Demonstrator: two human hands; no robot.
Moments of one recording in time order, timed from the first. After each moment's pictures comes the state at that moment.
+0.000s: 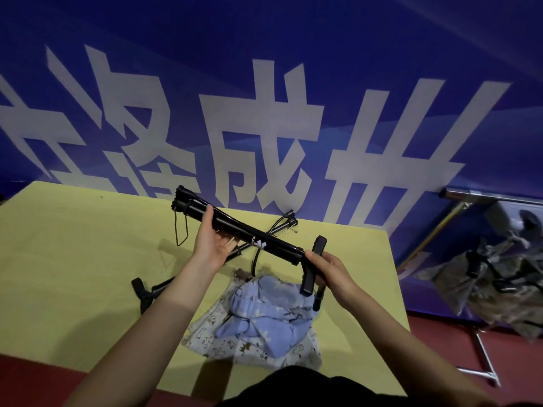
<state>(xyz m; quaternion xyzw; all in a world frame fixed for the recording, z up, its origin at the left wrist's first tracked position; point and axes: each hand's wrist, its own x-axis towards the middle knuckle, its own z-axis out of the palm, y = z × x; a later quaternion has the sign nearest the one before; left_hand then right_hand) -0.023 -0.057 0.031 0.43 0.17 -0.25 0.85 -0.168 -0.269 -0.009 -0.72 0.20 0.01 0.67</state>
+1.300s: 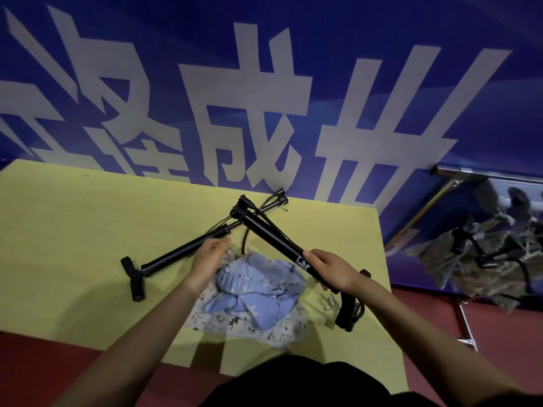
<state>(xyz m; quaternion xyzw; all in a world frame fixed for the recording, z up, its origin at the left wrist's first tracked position) -0.068 -0.048 -0.038 0.81 0.06 -0.24 0.53 -0.200 -0.302 -0.023 -0.87 0.15 0.15 0.45</state>
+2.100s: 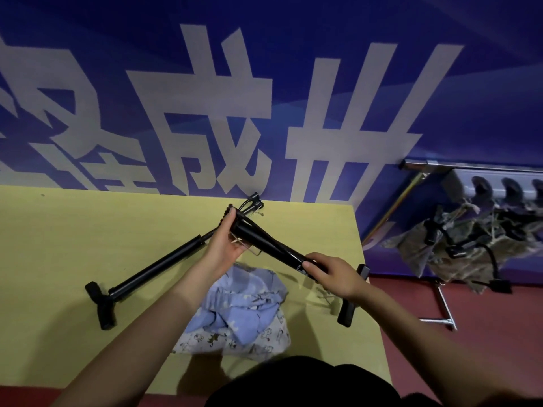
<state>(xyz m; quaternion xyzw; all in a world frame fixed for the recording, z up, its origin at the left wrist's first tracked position) -0.056 -0.143 -0.007 0.54 0.05 -0.36 0.76 -0.227 -0.348 -0.033 -0.90 0.14 0.07 0.41</state>
